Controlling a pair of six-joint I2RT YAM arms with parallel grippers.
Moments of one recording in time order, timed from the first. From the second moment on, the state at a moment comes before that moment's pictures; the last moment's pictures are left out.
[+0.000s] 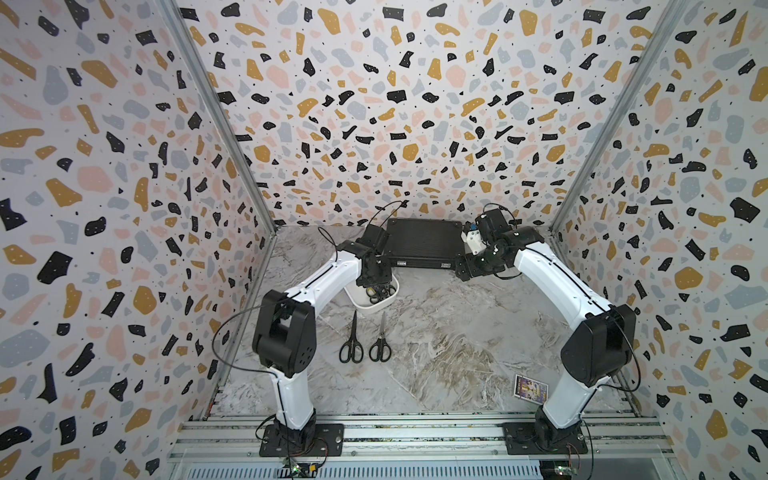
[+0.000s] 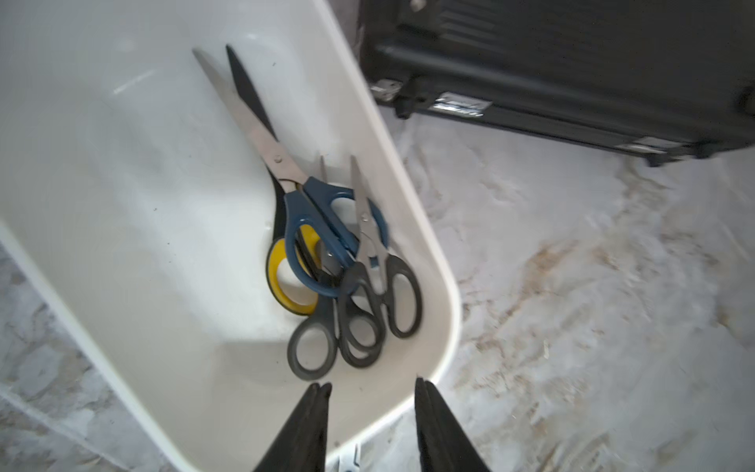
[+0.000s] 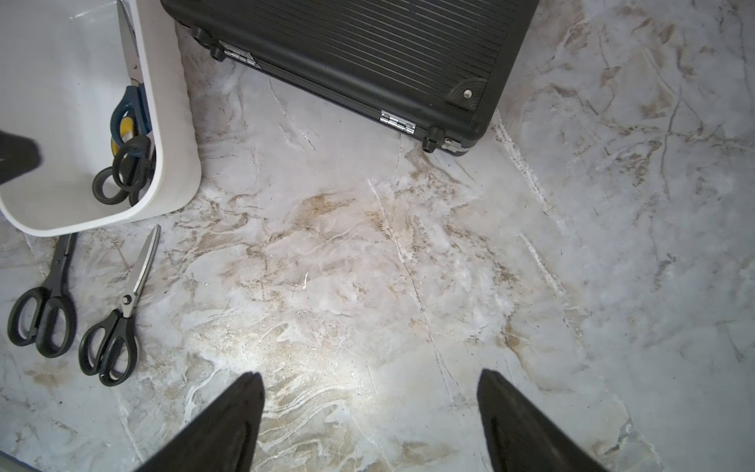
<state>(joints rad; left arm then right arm) -0.41 1.93 1.58 -0.82 0.02 -0.51 0.40 1.76 1.70 -1.03 -0.09 0.04</state>
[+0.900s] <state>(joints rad) -0.34 2.18 1.72 -0.76 0.07 -0.62 0.40 1.85 1.82 -1.06 -0.15 0.03</state>
